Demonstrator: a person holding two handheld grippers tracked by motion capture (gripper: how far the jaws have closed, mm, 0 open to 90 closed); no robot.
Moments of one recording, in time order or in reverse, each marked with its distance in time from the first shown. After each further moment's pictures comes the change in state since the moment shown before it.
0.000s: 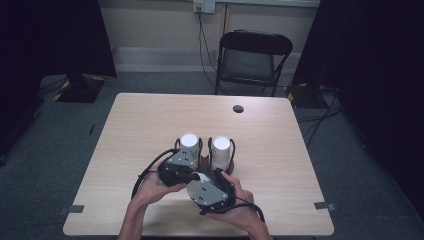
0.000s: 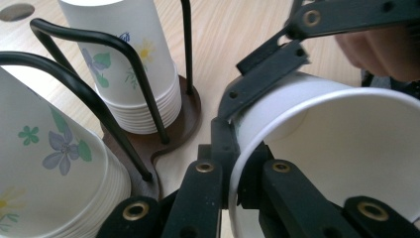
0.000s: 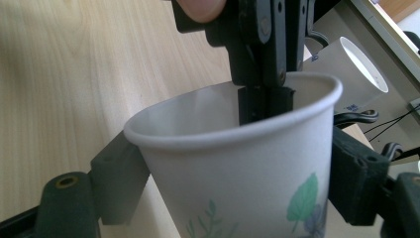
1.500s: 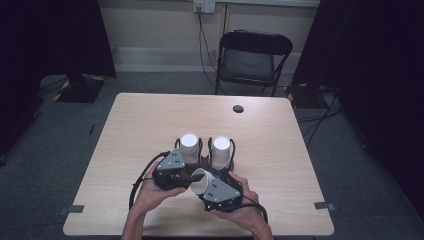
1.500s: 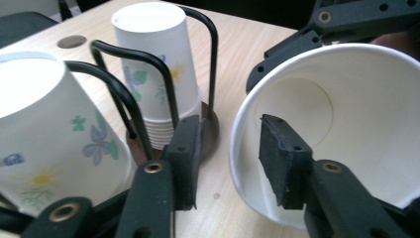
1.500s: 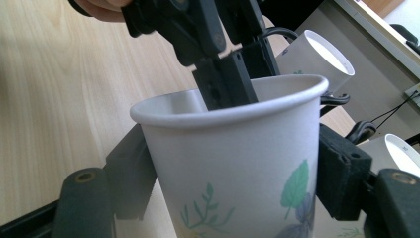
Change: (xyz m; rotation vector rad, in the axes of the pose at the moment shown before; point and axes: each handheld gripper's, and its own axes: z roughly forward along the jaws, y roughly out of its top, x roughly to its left) left arm -0.008 -0.018 -0.008 -0.193 0.107 -0.073; right arm -0.009 -0.010 -0.013 -0.047 -0.026 0.098
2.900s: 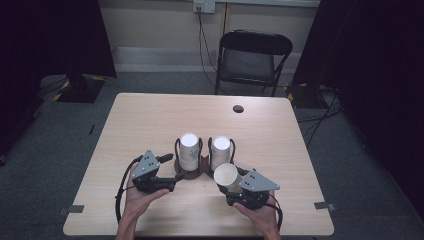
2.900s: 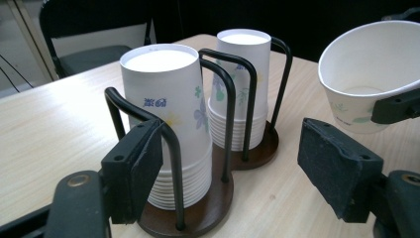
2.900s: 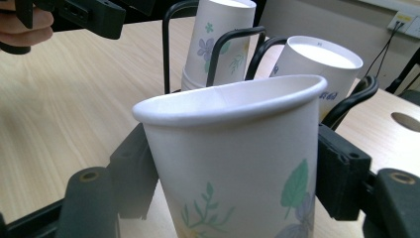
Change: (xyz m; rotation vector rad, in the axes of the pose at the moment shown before) left arm 0.009 -0.039 -0.035 -0.188 0.231 -0.083; right arm -0.028 -0.057 -0.030 -0.094 -0.061 0.401
